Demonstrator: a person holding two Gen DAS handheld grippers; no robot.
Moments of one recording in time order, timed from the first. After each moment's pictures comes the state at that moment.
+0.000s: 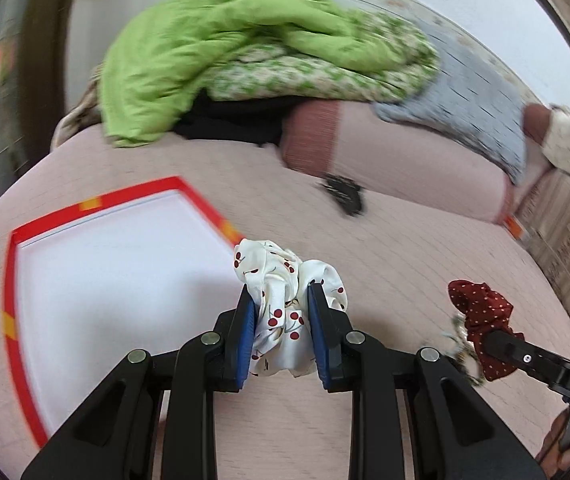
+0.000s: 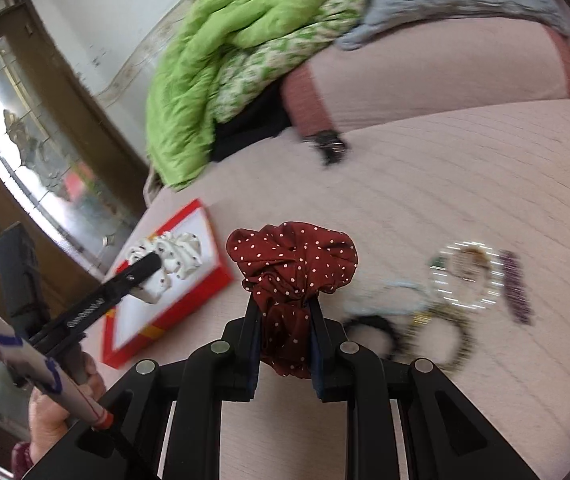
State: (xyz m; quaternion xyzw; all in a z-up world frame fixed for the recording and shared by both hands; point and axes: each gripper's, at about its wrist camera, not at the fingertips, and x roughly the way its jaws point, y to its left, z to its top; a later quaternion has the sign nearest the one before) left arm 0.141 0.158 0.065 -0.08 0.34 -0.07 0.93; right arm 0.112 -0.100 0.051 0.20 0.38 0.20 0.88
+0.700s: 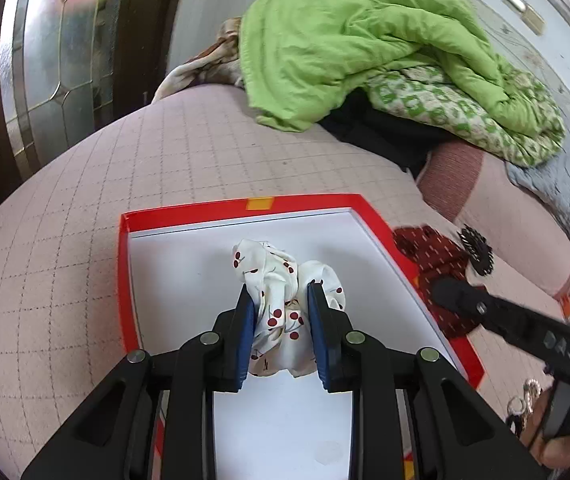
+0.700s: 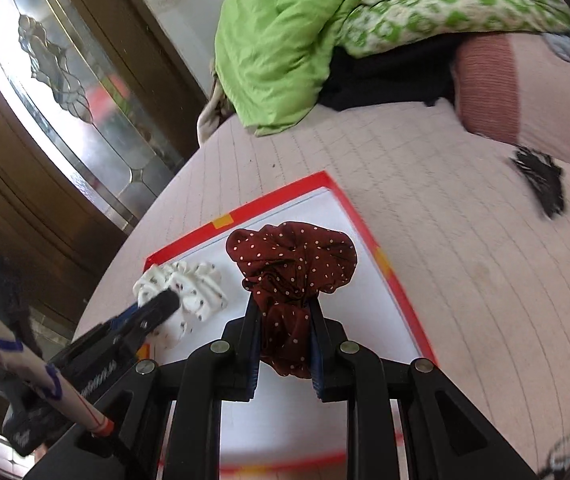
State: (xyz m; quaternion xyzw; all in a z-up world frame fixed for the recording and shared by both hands) left arm 0.195 0.327 0.037 -0.17 0.37 0.05 0.91; right arm 0.263 0.131 0.050 0.09 0.45 0.28 0.84
